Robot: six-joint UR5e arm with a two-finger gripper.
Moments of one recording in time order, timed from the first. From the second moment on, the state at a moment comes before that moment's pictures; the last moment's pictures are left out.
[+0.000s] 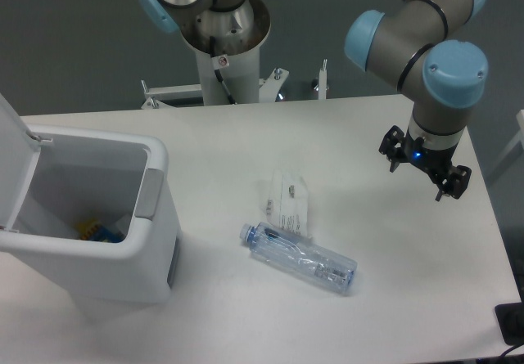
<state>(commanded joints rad) 2.71 -1.97 -1.48 -1.16 1.63 1.48</state>
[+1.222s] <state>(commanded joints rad) 2.57 -1.91 -1.72 -0.96 1.58 1.16</state>
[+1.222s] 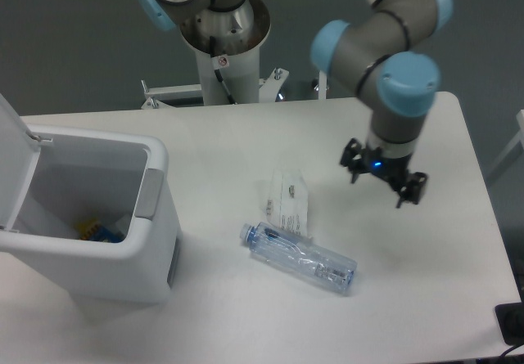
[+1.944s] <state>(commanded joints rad) 2.50 -1.87 -1.93 -0.95 1.59 1.17</state>
